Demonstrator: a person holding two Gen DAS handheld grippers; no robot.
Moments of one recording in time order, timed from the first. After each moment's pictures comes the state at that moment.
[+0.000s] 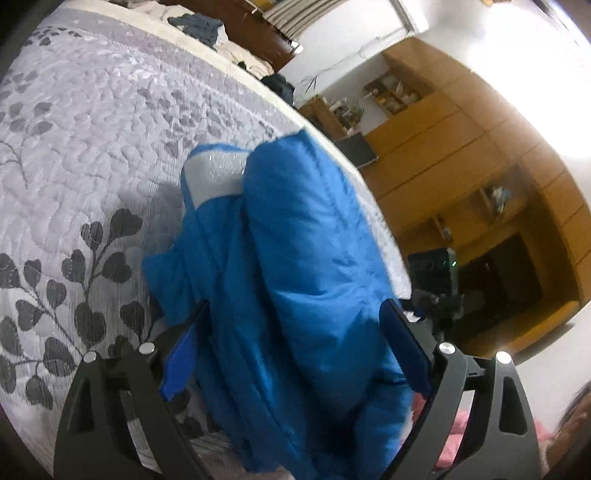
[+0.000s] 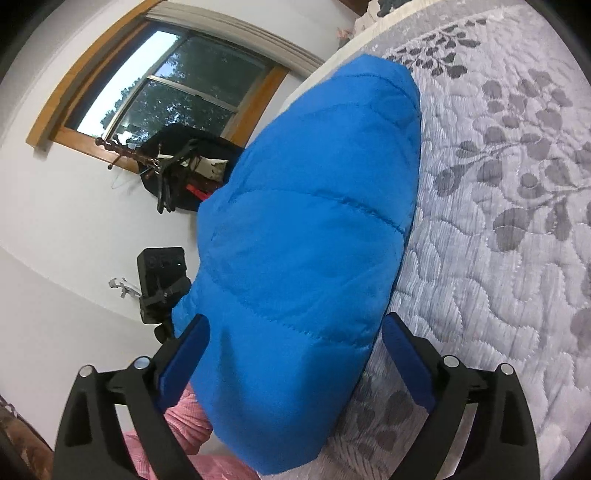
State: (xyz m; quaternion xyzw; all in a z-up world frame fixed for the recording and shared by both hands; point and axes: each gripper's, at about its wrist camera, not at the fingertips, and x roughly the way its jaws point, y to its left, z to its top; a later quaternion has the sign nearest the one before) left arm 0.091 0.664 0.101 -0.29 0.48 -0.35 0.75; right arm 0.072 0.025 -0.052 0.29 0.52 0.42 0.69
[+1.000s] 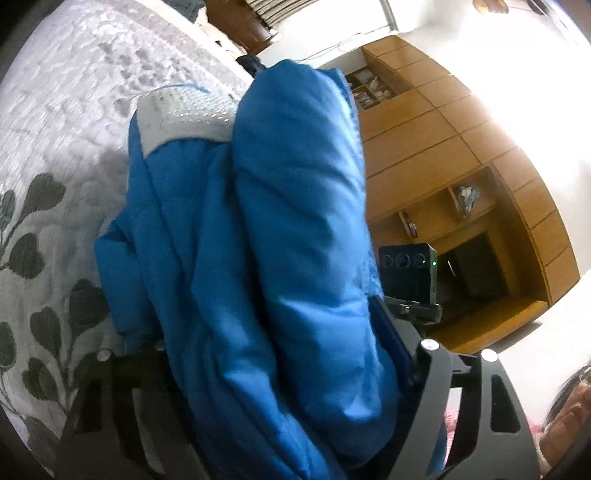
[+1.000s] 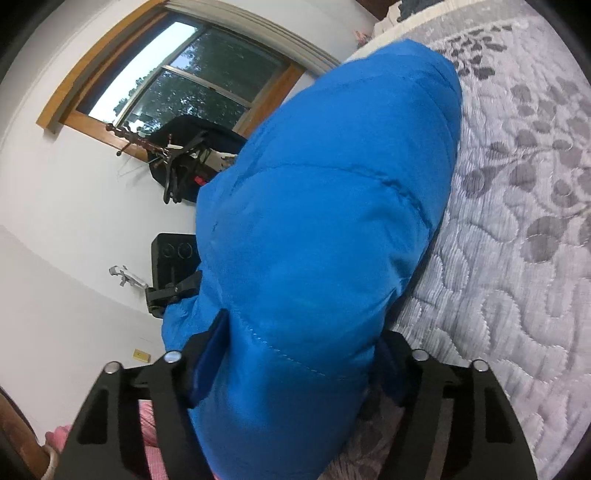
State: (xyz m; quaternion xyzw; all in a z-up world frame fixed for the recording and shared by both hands) left arm 0.103 0.621 0.065 -0.34 0.46 -0.42 0.71; right arm 0.066 0.045 -0.050 0.27 0.49 0.44 0.70
